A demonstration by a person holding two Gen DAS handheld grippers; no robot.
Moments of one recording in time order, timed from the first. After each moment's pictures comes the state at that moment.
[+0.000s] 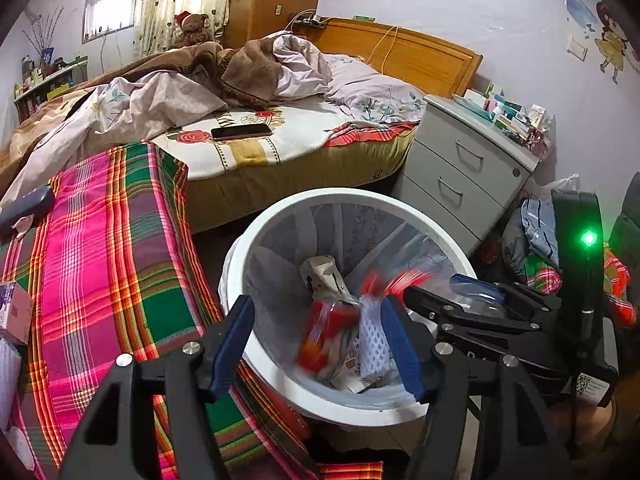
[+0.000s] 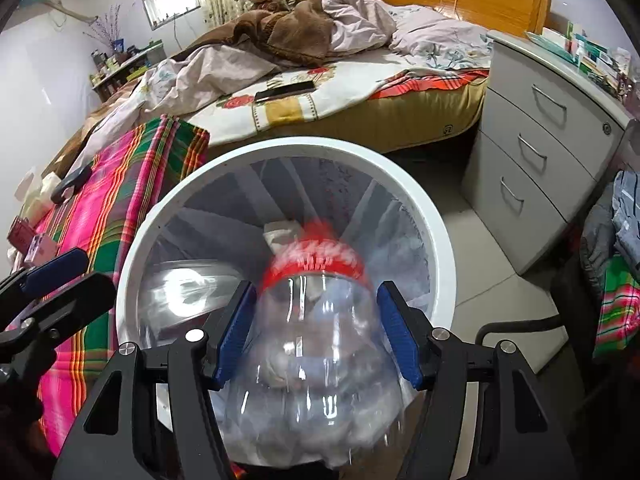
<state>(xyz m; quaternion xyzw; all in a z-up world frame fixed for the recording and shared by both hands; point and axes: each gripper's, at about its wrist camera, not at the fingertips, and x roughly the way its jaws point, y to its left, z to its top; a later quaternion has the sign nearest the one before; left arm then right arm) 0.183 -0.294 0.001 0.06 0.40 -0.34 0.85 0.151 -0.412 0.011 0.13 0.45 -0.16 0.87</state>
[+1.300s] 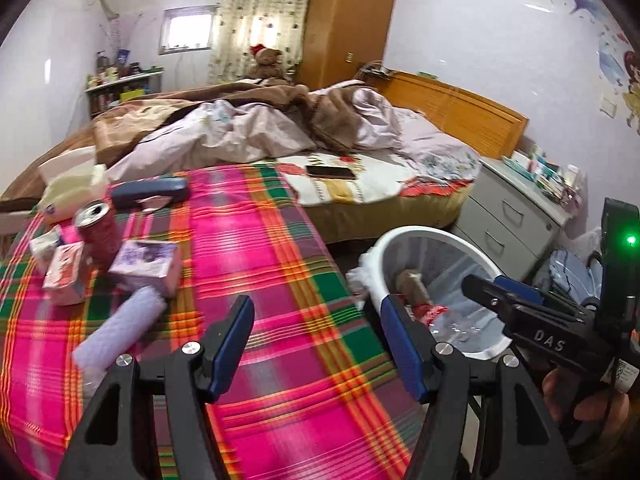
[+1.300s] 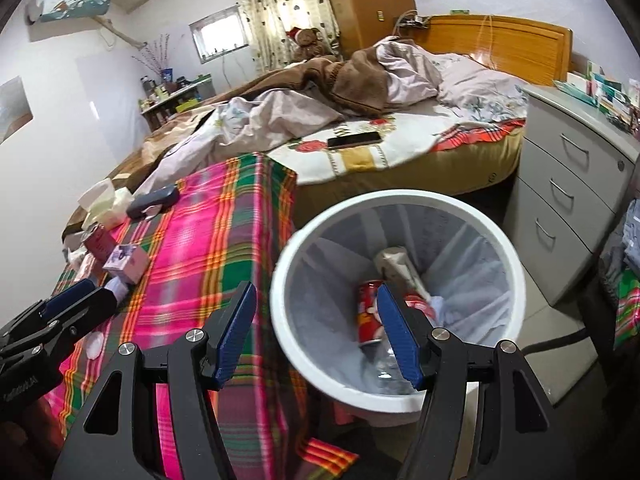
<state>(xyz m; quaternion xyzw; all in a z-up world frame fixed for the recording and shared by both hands) 0.161 -0.142 0.035 0.00 0.34 -0.24 0.91 0.152 -0.319 0.054 0.12 0.38 -0.10 0.91</state>
